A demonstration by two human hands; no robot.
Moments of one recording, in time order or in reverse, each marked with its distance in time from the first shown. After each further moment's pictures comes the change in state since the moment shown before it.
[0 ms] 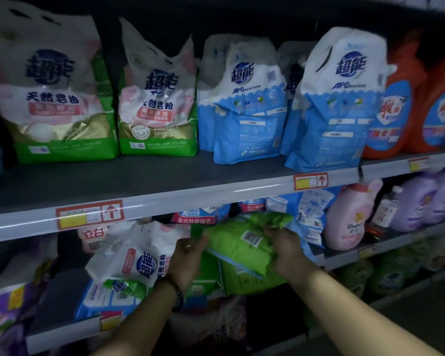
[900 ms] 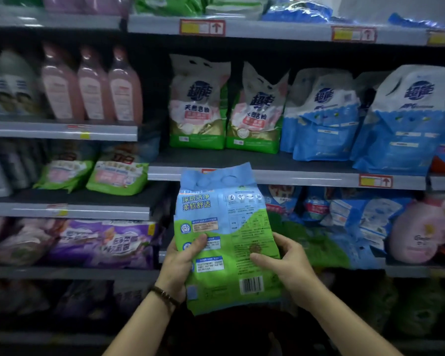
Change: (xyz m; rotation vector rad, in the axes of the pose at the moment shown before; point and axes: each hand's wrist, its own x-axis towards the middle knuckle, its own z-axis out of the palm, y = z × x) left_hand -0.254 -0.021 -0.177 -0.549 0.129 0.249; right_hand -0.279 0.078 0.031 -0.397 -0.724 -0.408
